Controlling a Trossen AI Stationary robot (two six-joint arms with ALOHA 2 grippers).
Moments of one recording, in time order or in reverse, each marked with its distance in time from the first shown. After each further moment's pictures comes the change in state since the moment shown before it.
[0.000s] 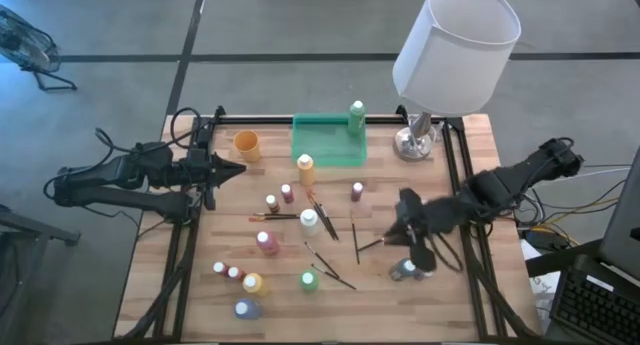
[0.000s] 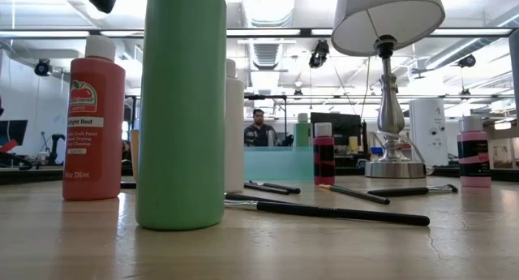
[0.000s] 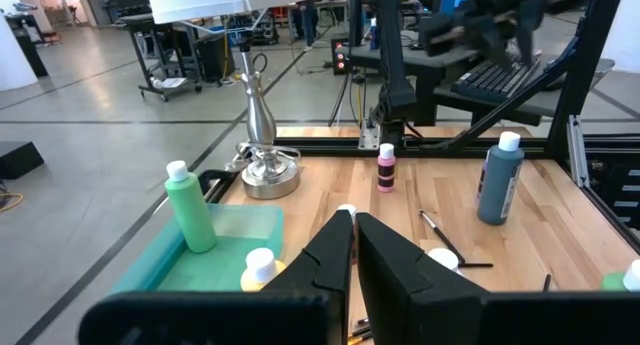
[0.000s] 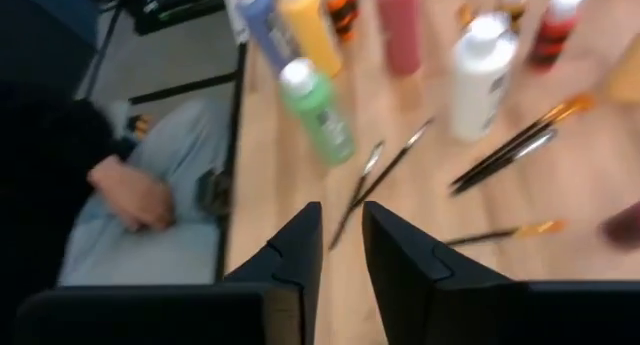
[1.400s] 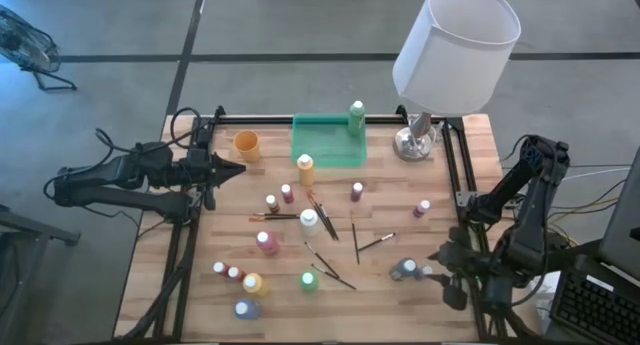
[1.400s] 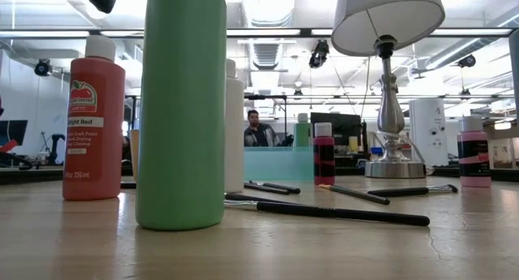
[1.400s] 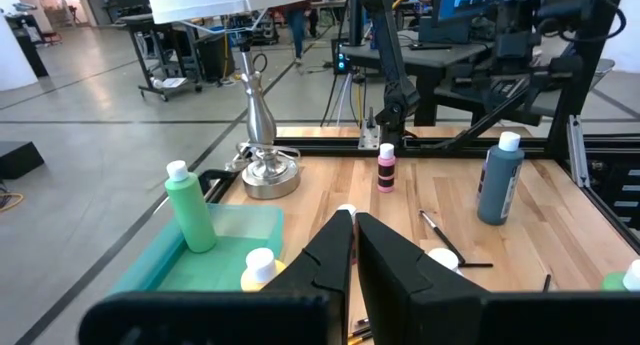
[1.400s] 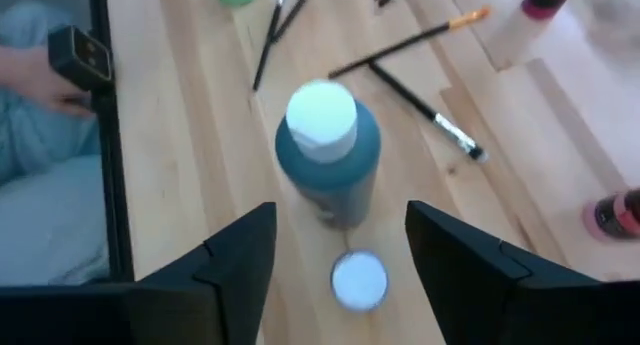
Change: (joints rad) left arm 0.000 0.000 0.000 0.000 0.000 0.000; right arm 0.616 0.054 -0.278 -0.261 0.498 0.792
